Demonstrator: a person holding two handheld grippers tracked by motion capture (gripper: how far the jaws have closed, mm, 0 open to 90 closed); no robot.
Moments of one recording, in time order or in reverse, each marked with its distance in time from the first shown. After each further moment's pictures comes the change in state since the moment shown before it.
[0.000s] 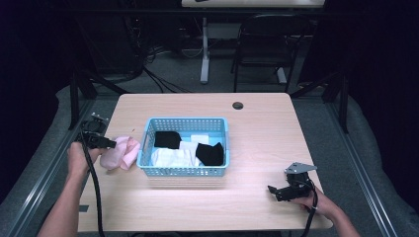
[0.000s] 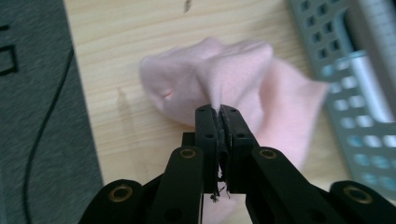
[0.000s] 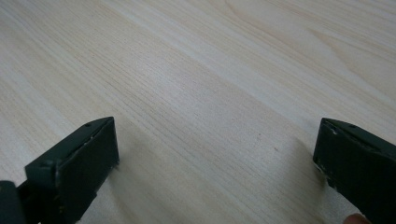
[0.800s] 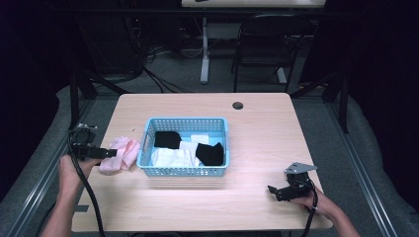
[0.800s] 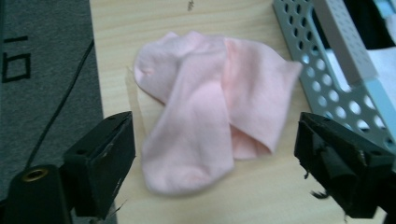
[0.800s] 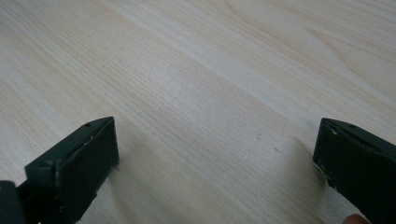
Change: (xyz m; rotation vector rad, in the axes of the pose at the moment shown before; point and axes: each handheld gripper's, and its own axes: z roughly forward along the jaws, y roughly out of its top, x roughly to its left) left arm -0.014 -0.049 -0.035 -0.137 0.002 -0.042; right arm 0.000 0.000 0.000 0.000 -0.003 0.001
